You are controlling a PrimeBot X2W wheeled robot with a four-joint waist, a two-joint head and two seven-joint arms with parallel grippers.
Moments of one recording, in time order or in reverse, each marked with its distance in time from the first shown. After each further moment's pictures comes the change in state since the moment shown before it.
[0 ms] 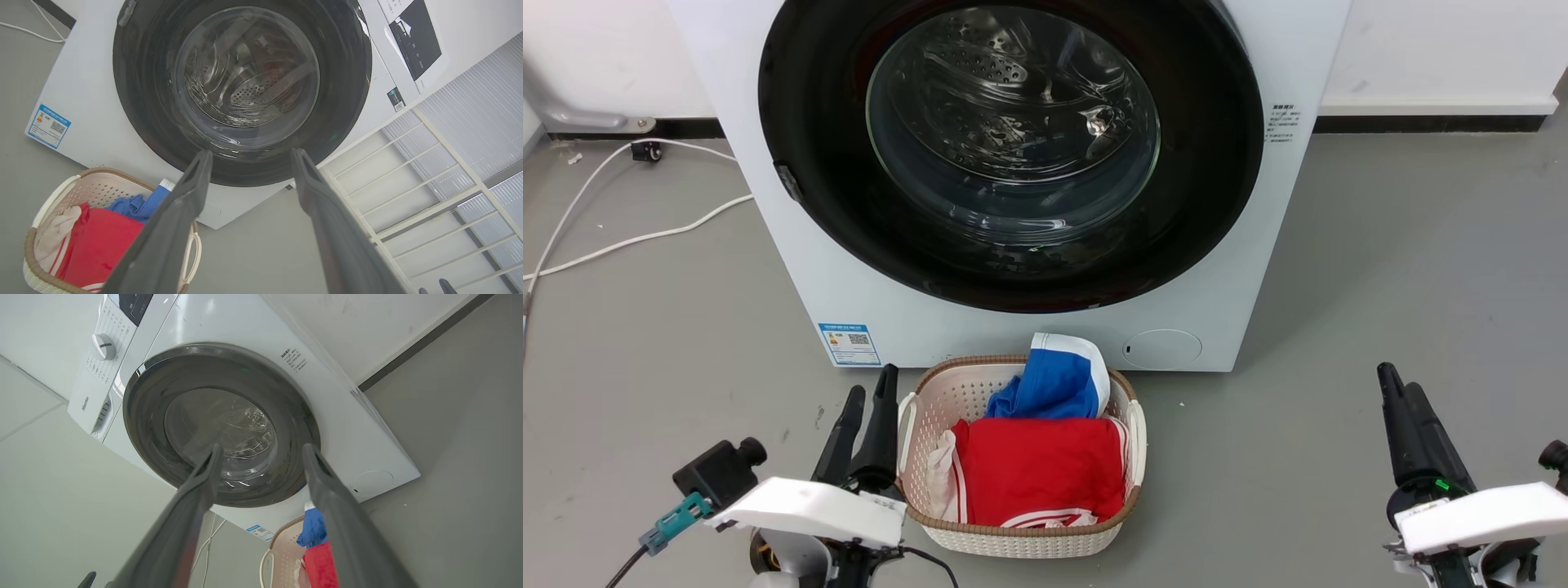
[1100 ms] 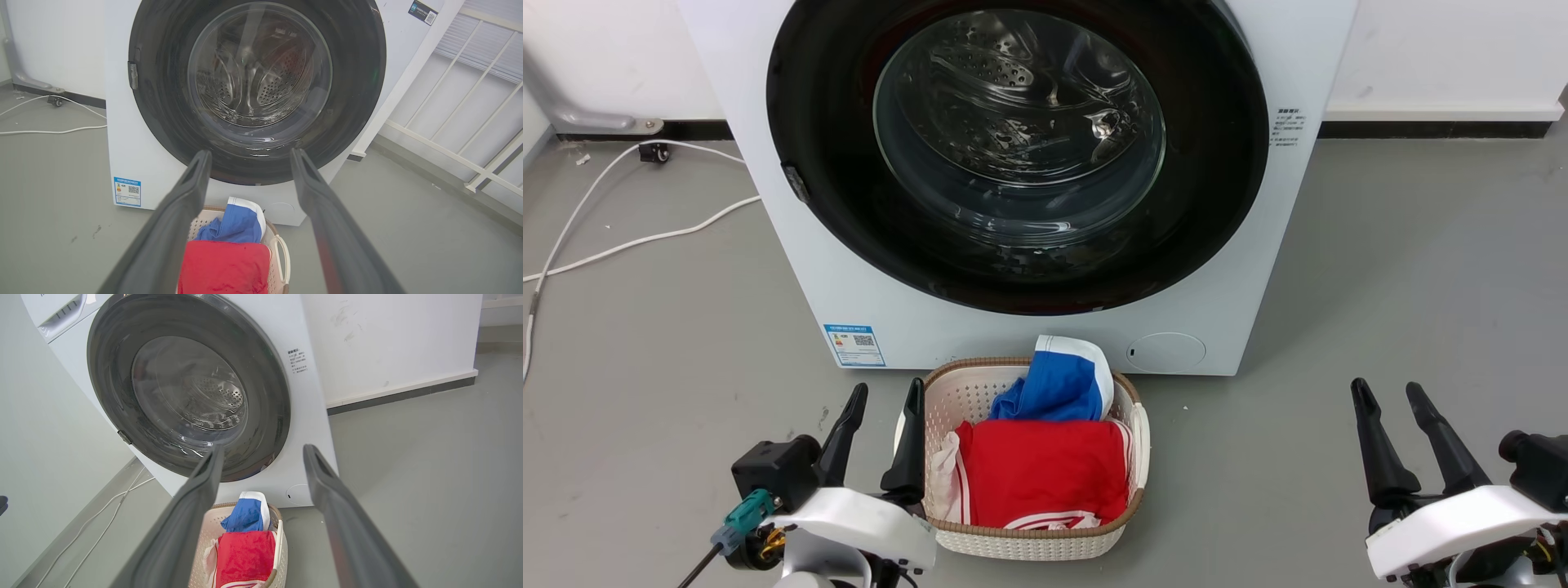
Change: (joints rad) left arm 0.000 0.022 -0.064 0.022 0.483 0.053 -0.093; right arm 0.033 -0.003 0.007 -0.074 -0.482 0.000 0.032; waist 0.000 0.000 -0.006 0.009
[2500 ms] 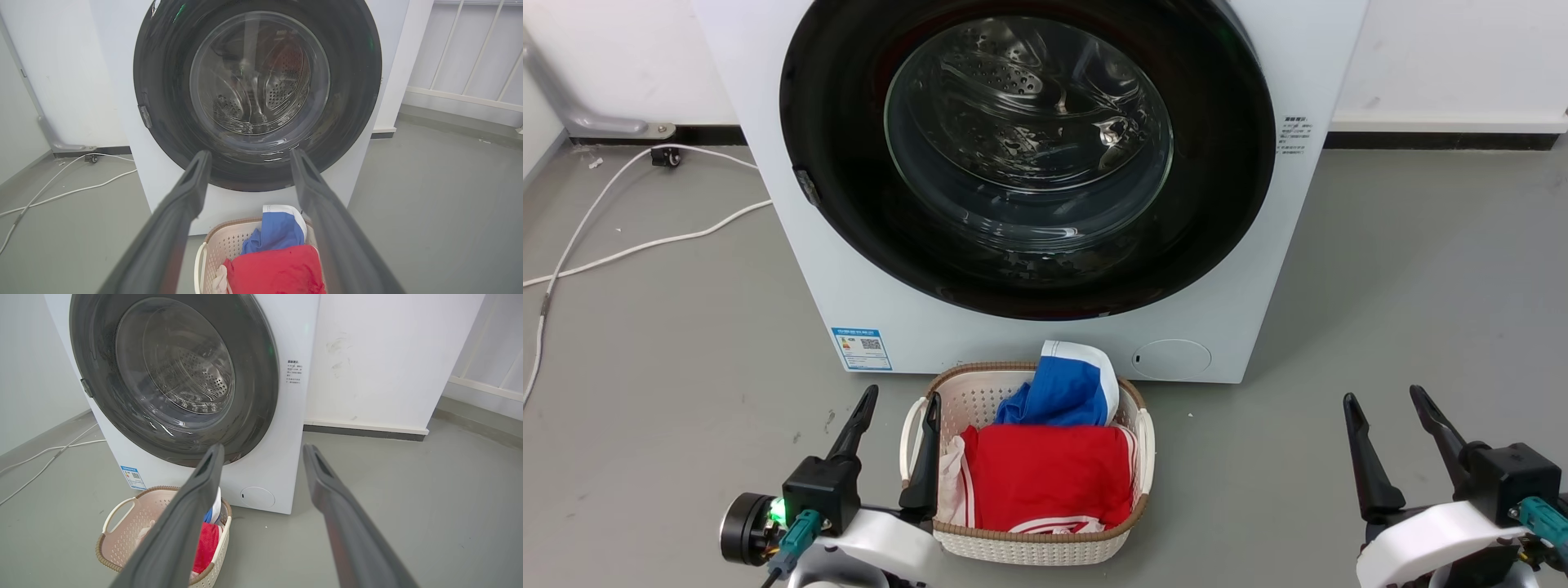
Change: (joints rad) left arm 0.006 0.007 -0.021 0.036 0.296 0.021 -0.095; right arm 0.022 0.011 -0.005 -0.016 -0.363 0.002 -0.041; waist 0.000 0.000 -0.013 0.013
